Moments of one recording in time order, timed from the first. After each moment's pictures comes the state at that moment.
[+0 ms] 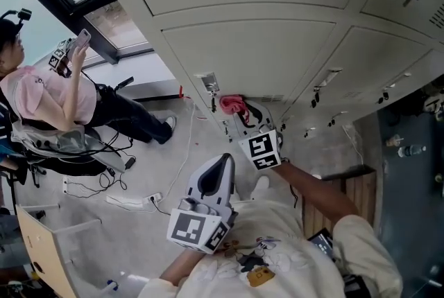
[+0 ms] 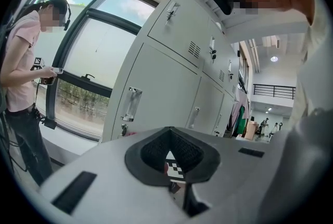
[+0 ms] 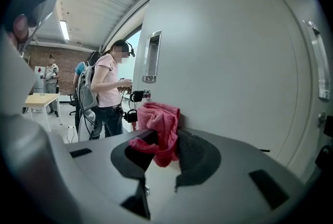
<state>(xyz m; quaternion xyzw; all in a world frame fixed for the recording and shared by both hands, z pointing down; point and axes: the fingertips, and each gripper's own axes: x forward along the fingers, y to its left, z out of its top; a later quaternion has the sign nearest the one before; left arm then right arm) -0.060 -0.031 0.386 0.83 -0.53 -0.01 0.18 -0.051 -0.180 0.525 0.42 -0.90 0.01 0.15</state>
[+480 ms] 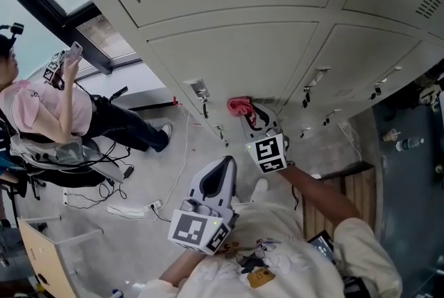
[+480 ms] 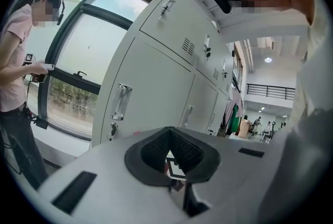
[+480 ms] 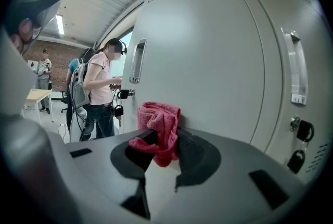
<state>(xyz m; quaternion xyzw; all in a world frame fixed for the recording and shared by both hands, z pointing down) -0.039 -0.034 0.387 0.85 -0.50 -0.01 0.18 -0.004 -0.183 0.520 0.46 -0.88 0.00 0.15</state>
